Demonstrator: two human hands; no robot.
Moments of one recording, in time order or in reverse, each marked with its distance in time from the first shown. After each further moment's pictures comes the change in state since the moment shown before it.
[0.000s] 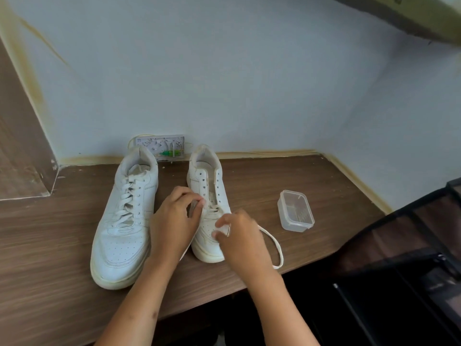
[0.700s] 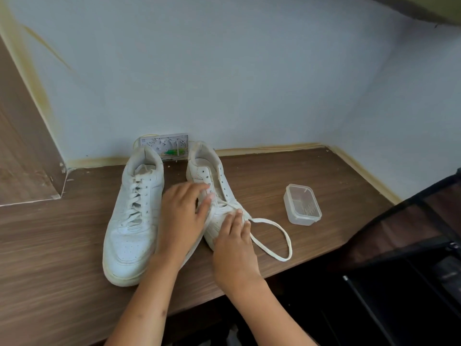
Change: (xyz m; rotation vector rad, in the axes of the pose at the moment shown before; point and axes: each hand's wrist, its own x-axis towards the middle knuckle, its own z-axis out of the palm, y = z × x) left_hand 0.007 -0.004 -0.007 0.035 -0.021 0.181; right_hand -0.004 0.002 0.052 -0.403 -0.170 0.074
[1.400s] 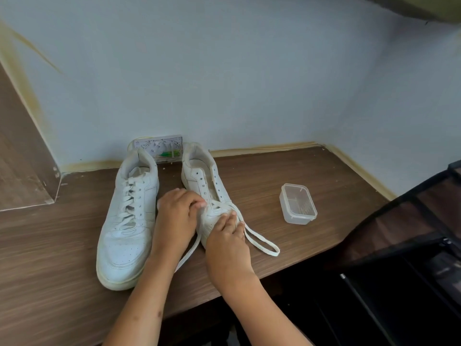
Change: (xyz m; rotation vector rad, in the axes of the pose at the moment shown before) left_hand -0.002 -0.005 0.009 -0.086 -0.045 -0.046; right_hand 0.003 -0.004 -0.010 -0.041 -0.044 0.028
